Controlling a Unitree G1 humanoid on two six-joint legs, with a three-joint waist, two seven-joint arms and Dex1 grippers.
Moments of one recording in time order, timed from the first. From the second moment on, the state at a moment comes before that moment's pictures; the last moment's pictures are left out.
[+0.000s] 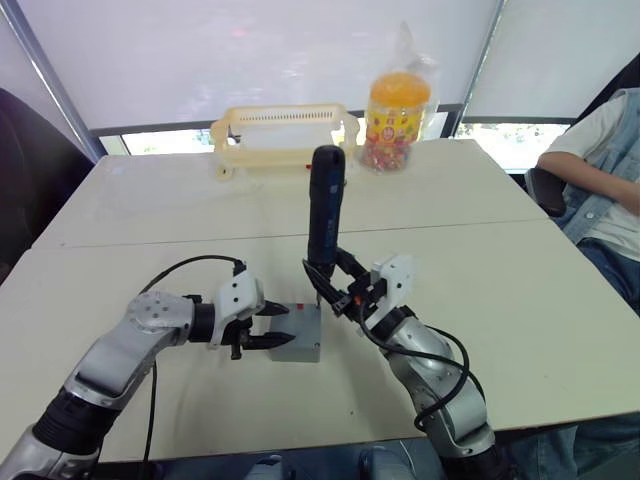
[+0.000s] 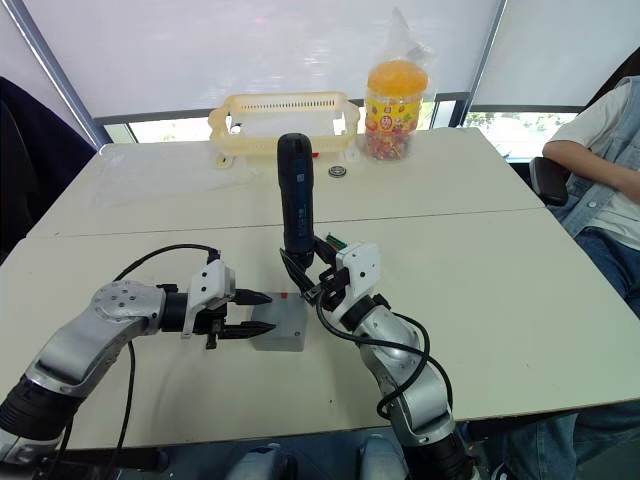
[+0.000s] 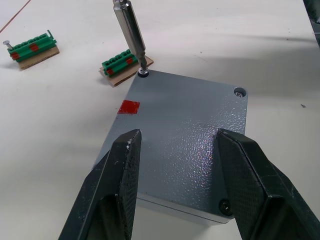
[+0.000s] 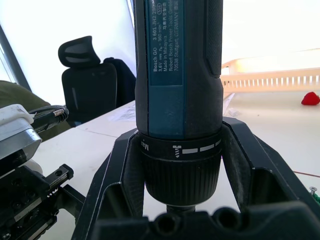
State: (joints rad) left arm -0.32 0.77 -0.18 -0.27 -0.36 0.44 -1.04; right arm -0.19 -0.08 0.25 -0.38 0.21 0.24 0.35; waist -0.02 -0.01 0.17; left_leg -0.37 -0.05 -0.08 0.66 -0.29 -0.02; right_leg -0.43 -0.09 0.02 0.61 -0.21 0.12
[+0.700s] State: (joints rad) left arm -0.31 0.77 -0.18 -0.27 -0.36 0.44 -1.03; right arm -0.20 -0.08 0.31 -0.27 0.07 0.04 0.35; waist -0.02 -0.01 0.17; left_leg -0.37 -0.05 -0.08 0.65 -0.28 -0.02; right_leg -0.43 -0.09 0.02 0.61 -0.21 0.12
